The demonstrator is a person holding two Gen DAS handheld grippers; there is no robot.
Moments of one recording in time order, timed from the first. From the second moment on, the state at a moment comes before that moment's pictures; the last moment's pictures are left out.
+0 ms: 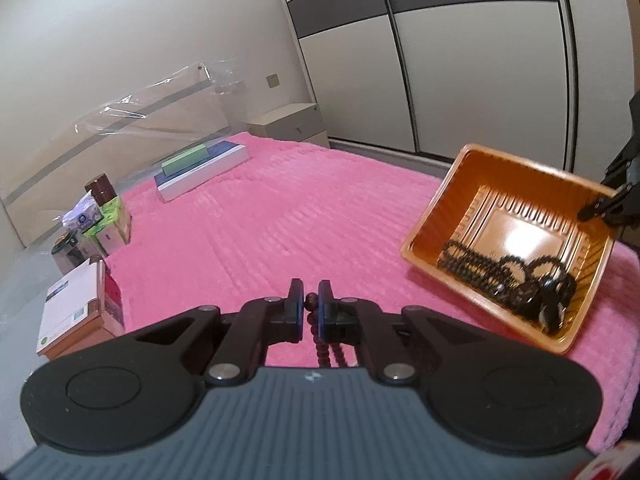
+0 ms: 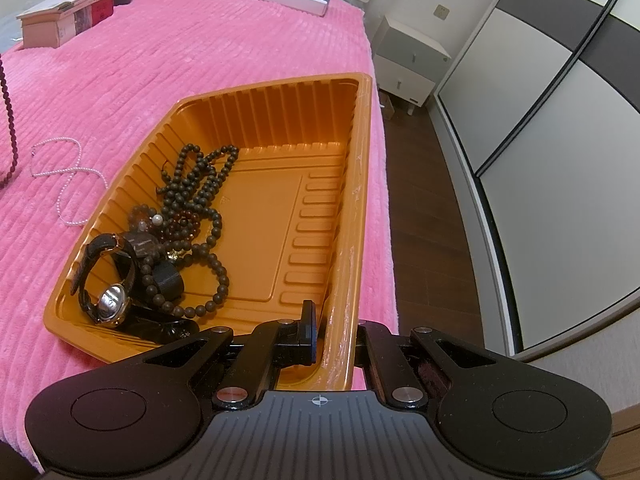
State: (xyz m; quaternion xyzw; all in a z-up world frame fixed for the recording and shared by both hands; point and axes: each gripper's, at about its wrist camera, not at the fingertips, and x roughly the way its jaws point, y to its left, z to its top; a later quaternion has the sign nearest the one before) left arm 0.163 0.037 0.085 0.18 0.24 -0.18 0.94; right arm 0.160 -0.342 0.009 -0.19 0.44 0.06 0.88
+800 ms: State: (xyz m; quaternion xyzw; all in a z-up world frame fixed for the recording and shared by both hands) left arm 0.186 -0.089 0.147 0.21 0.19 -0.34 0.90; right arm 0.160 -0.345 0.010 -0.19 0.44 0.07 0.88
